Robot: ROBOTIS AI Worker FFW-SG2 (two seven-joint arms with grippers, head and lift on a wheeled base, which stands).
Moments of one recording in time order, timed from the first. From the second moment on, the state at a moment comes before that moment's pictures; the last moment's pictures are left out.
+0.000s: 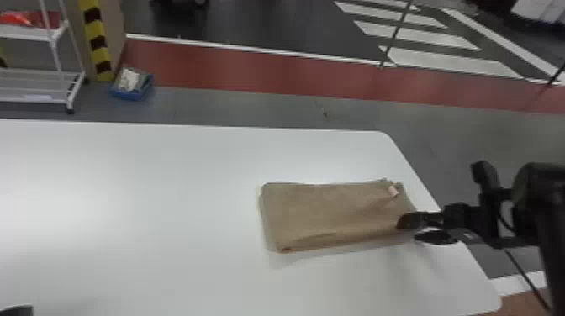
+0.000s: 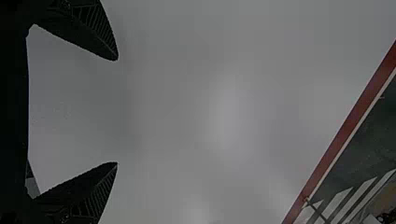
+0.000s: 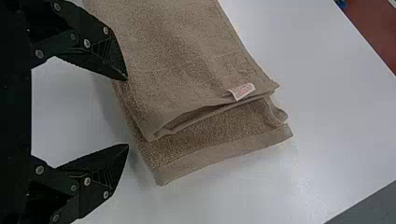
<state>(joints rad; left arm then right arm) 0.27 0.20 0.46 -2.26 0.32 1.56 -0.63 -0.34 -0.55 -0.35 -1.36 -0.07 1.57 0.77</state>
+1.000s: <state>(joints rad) 0.27 0.21 0.47 -2.24 0.32 1.56 -0.63 -0.30 -0.48 -0.39 -1.45 -0.12 1.57 0.78</state>
